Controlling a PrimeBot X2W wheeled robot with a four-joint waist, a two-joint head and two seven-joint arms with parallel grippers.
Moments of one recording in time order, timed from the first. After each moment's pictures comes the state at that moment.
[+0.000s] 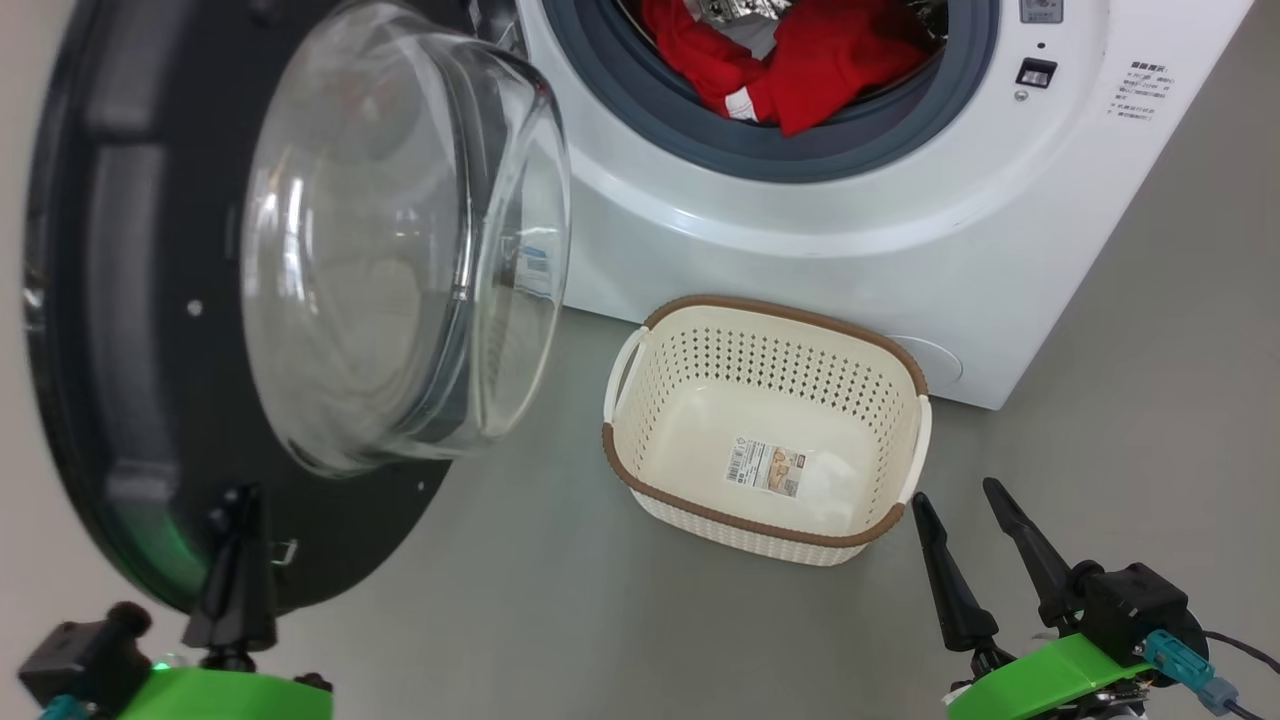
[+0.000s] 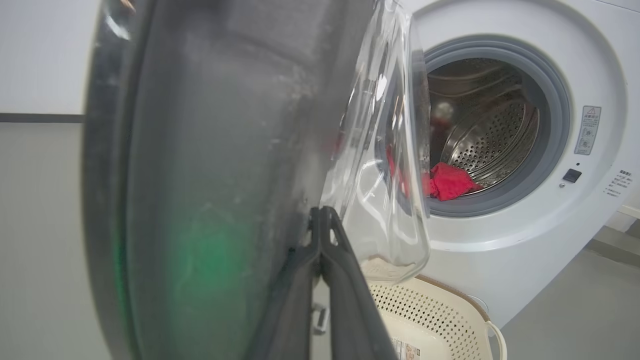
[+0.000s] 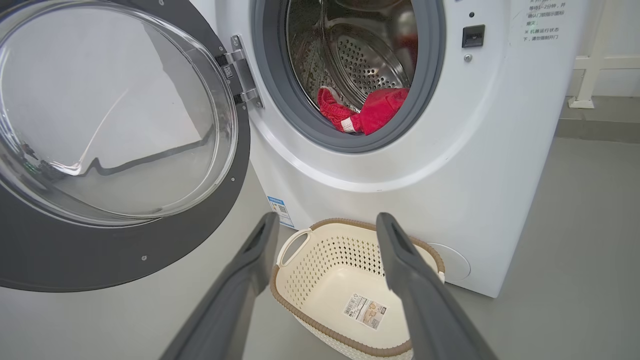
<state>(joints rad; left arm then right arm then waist) -0.11 0.07 0.08 0.22 -0.41 -0.13 -0.26 -0.01 -0.05 0.07 0.22 0.30 0.12 -0.25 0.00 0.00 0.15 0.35</state>
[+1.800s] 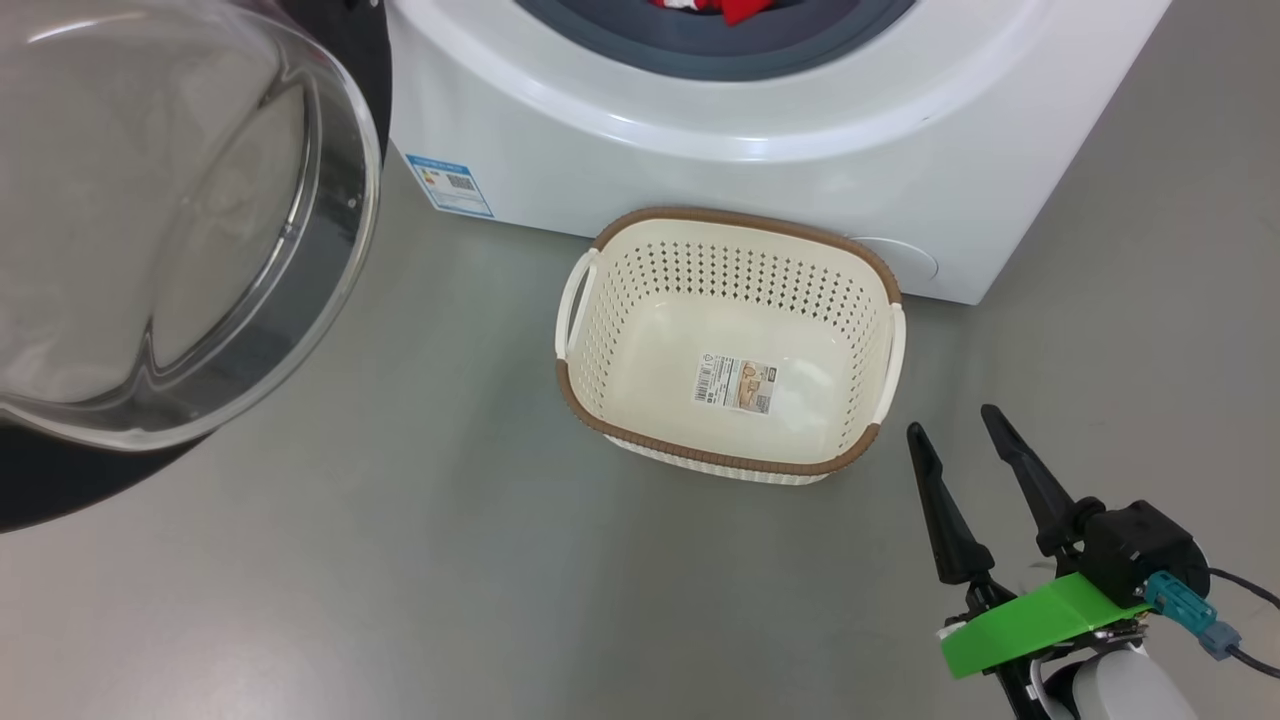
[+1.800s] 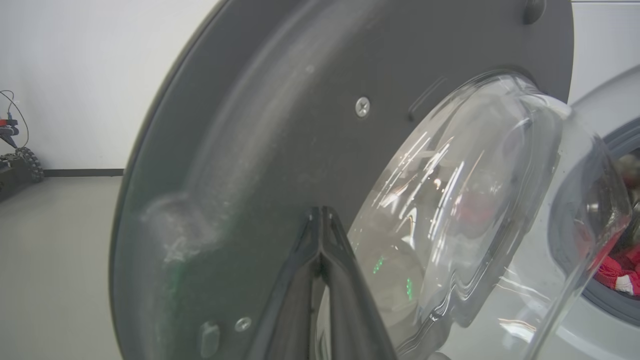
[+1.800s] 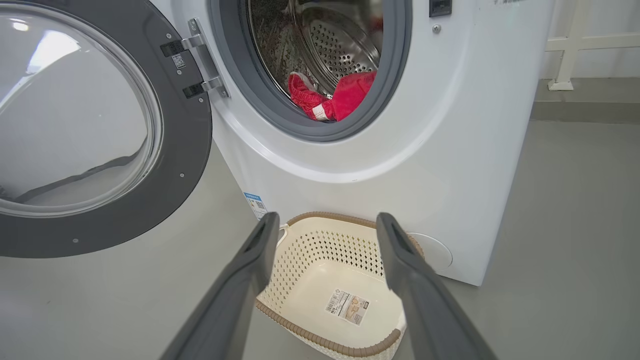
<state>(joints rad) -0.48 0.28 0.48 0.54 -0.39 -0.13 -0.26 -0.10 -0.05 0.08 0.20 0.27 0.12 -0.26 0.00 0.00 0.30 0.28</state>
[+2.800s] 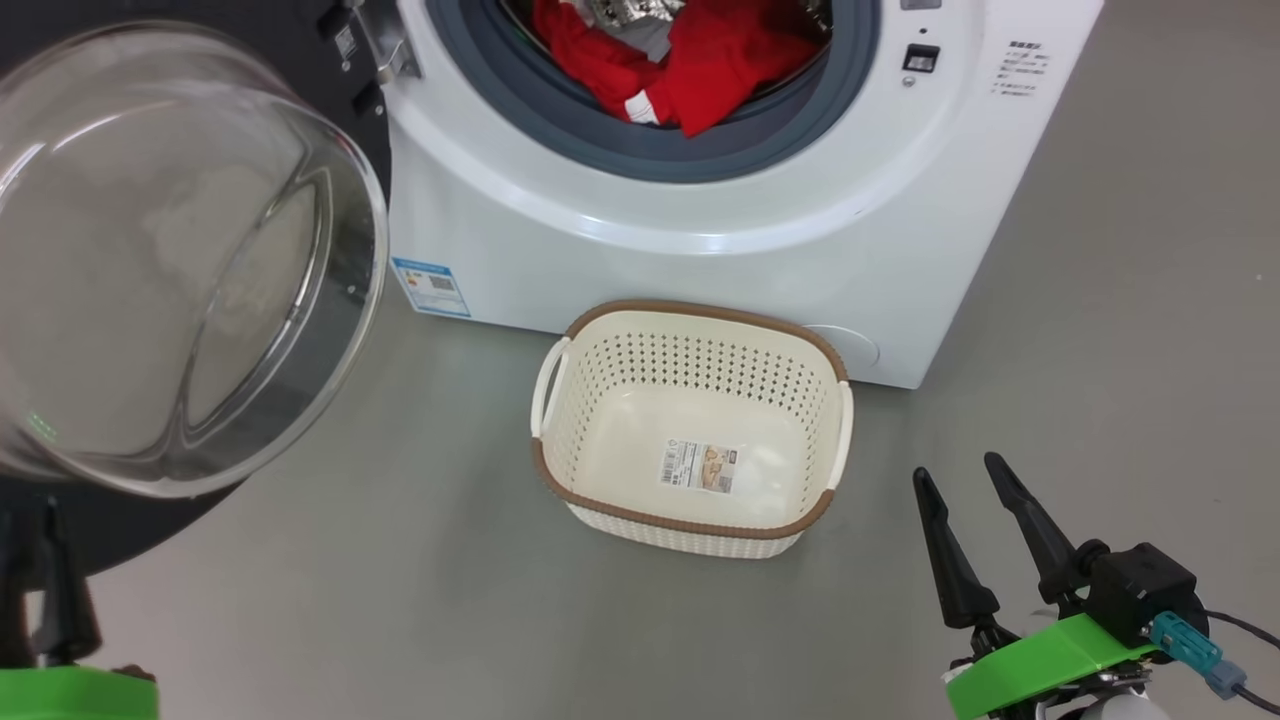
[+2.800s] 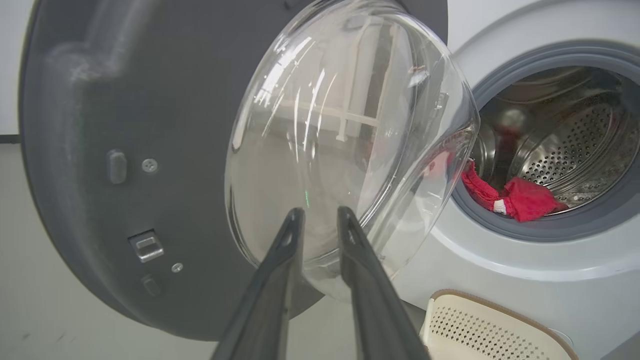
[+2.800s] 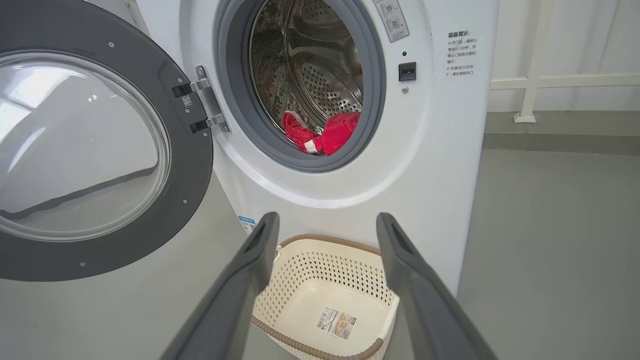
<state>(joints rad) -0.17 0.20 0.31 0.35 -0.43 -0.13 -0.26 -0.05 -0.05 0.08 0.20 0.31 0.12 -0.26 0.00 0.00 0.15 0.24</state>
